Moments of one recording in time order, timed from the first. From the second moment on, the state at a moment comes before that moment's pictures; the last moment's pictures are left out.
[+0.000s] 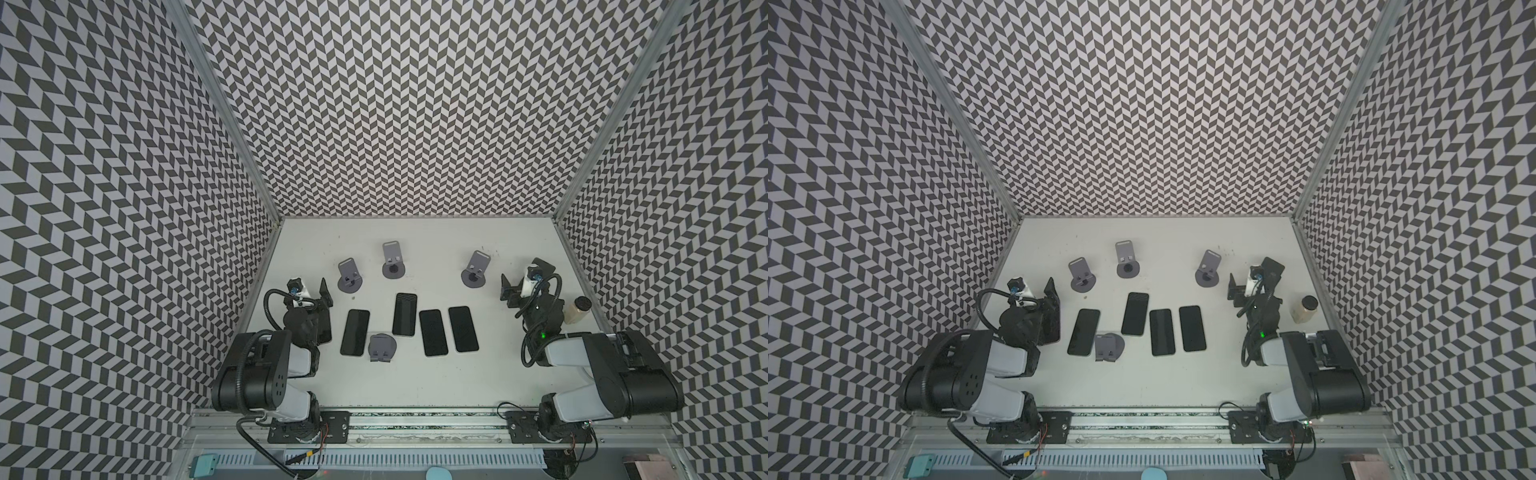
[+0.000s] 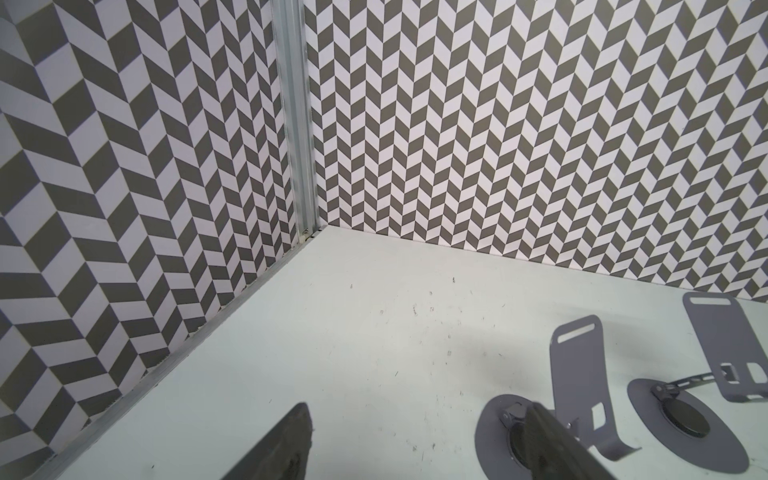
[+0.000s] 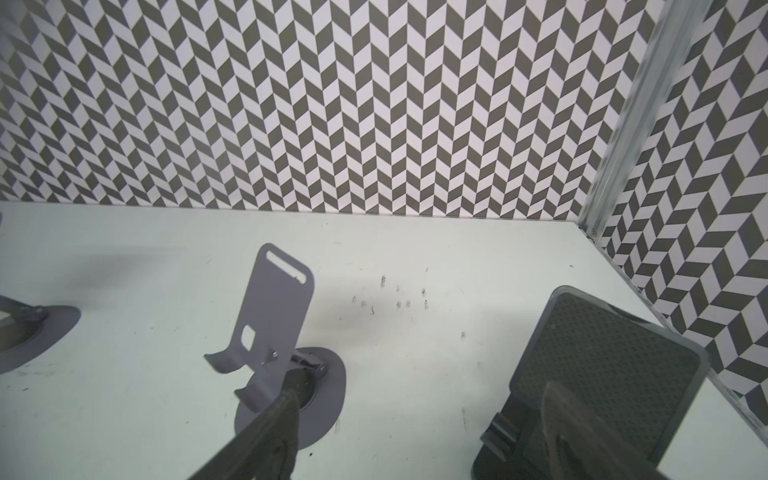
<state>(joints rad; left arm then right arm) 0.05 1.53 0.13 1.36 -0.05 -0.10 0.06 1.49 0.24 1.14 0.03 -0.01</state>
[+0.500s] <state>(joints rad) -0.04 1.55 0.23 1.30 -0.18 -0.05 0.04 1.53 0.26 1.15 0.03 0.04</state>
